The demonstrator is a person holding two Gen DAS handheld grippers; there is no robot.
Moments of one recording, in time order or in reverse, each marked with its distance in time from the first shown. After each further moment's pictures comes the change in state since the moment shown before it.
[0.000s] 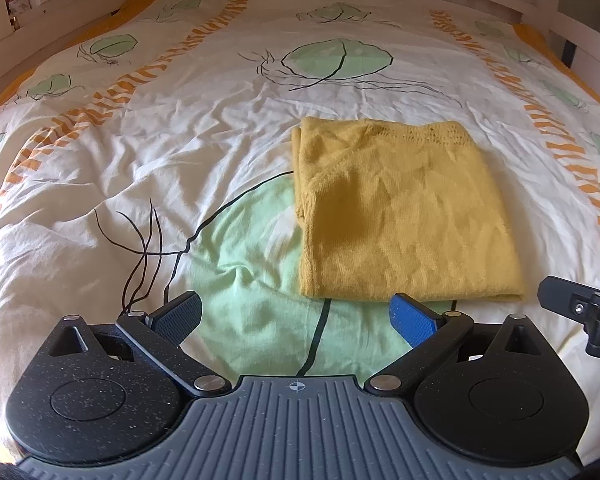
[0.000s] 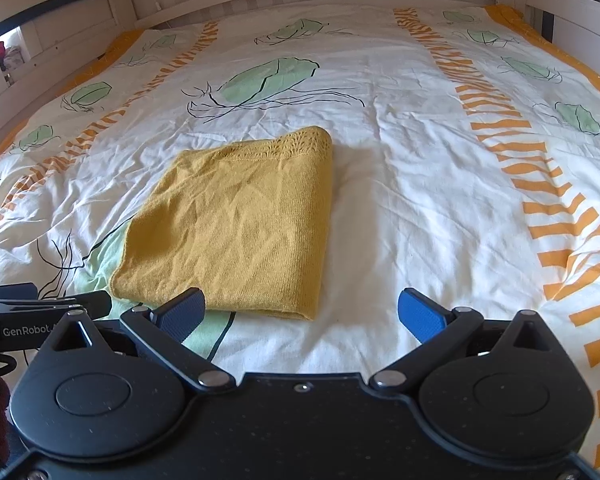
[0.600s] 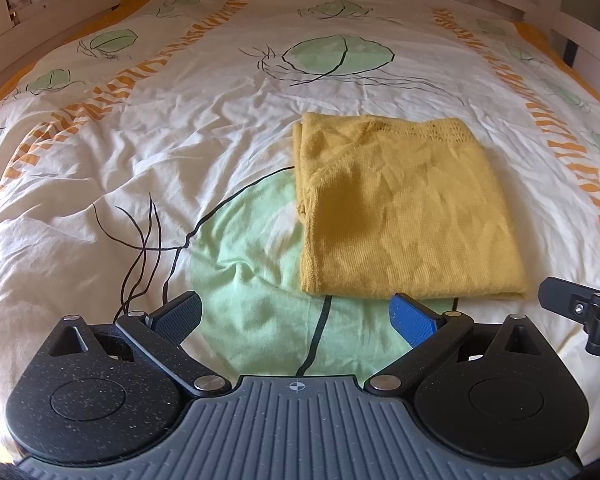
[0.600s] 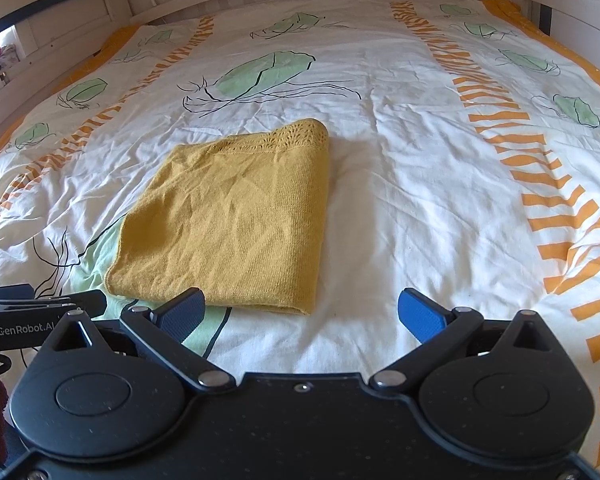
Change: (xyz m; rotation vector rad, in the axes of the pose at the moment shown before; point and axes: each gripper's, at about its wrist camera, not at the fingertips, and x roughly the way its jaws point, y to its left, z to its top) left arm 0.002 0.001 0.000 -0.006 0.012 -0.002; right arm 0.003 0.000 0.000 0.008 0.014 -0.005
